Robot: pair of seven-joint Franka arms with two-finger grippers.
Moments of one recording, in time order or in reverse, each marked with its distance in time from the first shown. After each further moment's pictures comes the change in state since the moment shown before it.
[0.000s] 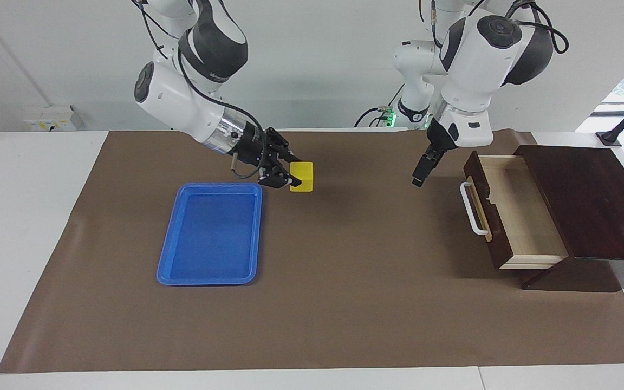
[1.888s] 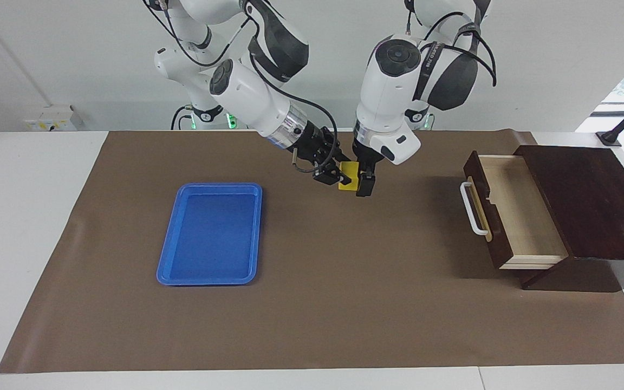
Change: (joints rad) left arm -0.220 0.248 0.008 0.307 0.054 -0.127 -0.557; right arm 0.117 0.033 0.001 0.006 0.000 0.118 0.076
